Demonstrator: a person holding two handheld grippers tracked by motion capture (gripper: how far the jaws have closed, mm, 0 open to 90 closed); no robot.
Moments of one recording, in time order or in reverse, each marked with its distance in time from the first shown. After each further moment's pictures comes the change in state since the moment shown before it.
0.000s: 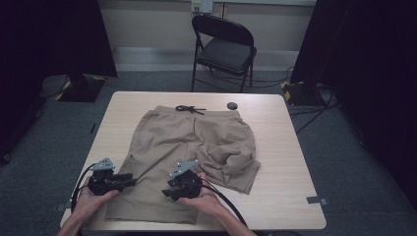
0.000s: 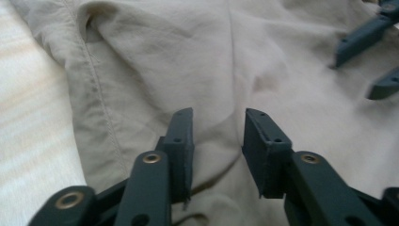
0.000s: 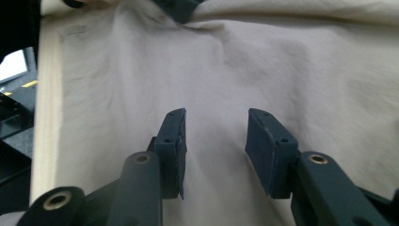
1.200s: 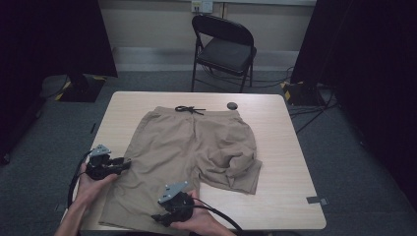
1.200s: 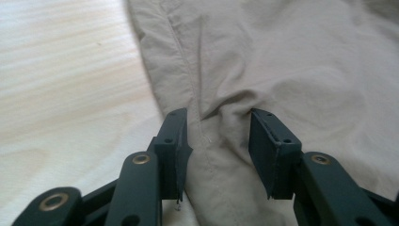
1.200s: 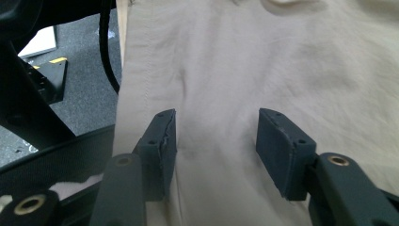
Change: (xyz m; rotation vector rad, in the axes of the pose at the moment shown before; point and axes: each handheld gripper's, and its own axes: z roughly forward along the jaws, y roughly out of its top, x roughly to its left) left arm 0.044 0.021 0.010 -0.051 0.221 -0.057; right arm 0.059 -0.013 0.009 0.014 0.086 -0.092
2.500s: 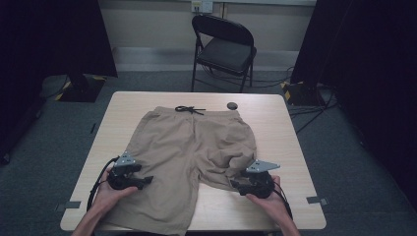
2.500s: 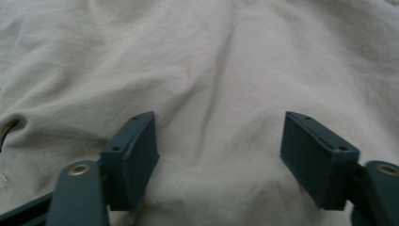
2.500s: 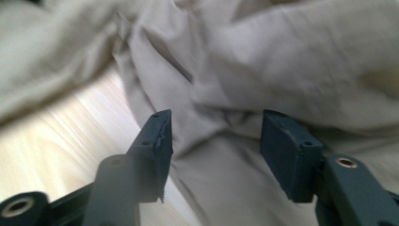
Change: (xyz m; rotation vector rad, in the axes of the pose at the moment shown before) left arm -0.075 0.002 0.016 0.056 -0.103 0.148; right arm -0.102 -0.109 -0.178 -0.055 -0.471 0.279
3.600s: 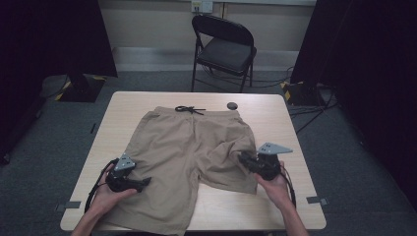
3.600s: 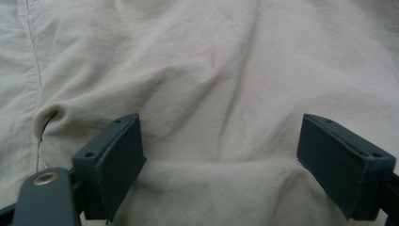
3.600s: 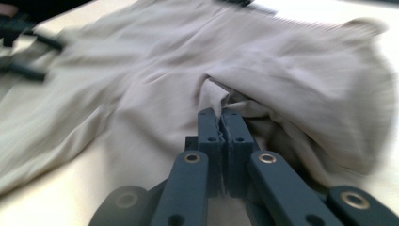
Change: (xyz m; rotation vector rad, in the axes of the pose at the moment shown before) left arm 0.004 -0.005 0.000 0.004 0.080 0.057; right arm -0.032 0.041 -0.017 -0.189 -0.005 0.072
